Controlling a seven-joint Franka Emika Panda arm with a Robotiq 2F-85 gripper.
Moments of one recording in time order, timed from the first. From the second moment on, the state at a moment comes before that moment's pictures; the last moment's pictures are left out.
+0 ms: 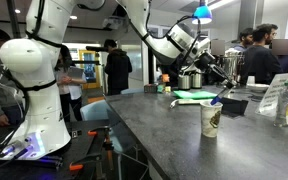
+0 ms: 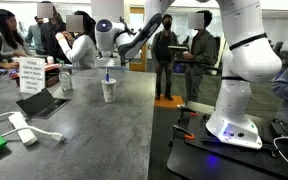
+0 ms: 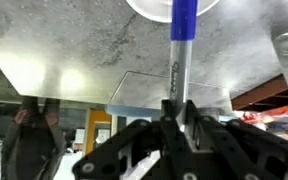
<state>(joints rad) 0.27 0.42 -0.26 -1.86 -1.09 2.53 1.80</state>
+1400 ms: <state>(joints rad) 0.01 0.31 -0.03 -1.95 -0.45 2.55 1.22</state>
